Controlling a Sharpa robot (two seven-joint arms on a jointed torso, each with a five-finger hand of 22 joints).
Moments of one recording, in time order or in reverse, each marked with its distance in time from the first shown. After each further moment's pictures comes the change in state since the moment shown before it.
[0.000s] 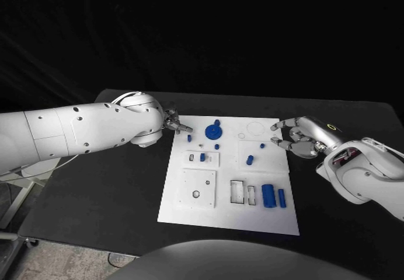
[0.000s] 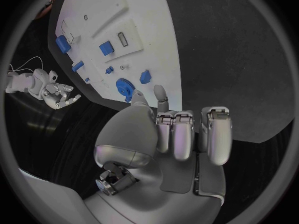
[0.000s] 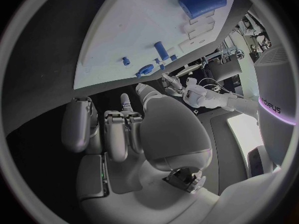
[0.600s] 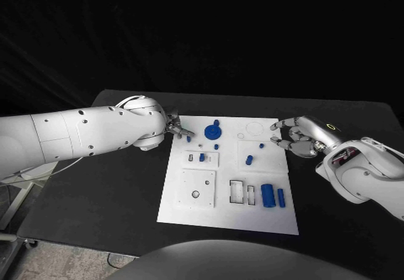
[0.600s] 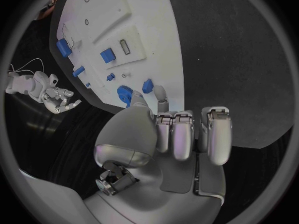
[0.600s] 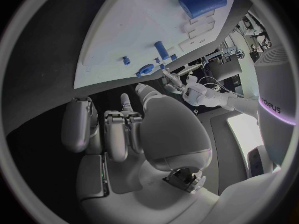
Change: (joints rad) left arm -0.017 0.022 0.000 -0.013 0.012 0.026 0.001; left_hand -0.032 0.010 -0.013 0.000 0.010 -0.007 0.000 0.000 0.006 -0.002 0.002 0.000 0.001 0.000 0.000 0.000 0.000 0.000 0.000 0.000 -0.003 0.000; right arm -0.001 -0.001 0.000 -0.002 0.003 -0.003 0.002; right_hand 0.000 0.000 0.003 -0.003 0.004 0.000 0.000 0.000 -0.001 0.000 0.000 0.000 0.000 0.000 0.000 0.000 0.000 0.000 0.000 0.000 0.000 0.000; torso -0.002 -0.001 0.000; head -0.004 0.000
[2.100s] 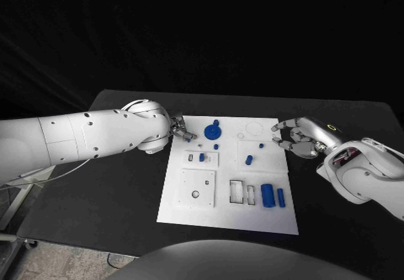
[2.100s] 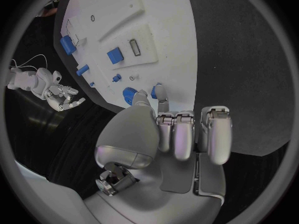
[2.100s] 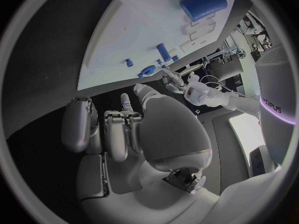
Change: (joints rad) left arm -0.016 0.024 0.000 -0.005 0.037 -0.036 0.022; left_hand 0.096 -0.013 0.016 -0.004 0.372 -0.018 -0.003 -0.040 0.008 -0.001 0.009 -0.005 0.073 -0.004 0.004 0.000 0.000 0.000 0.000 0.000 -0.010 0.000; right arm -0.004 -0.005 0.000 -0.004 0.006 0.007 -0.009; right_hand 0.016 0.000 0.025 -0.014 0.027 0.007 0.001 0.000 -0.008 0.000 0.000 0.000 0.000 0.000 0.000 0.000 0.000 0.000 0.000 0.000 0.000 0.001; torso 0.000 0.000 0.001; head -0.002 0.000
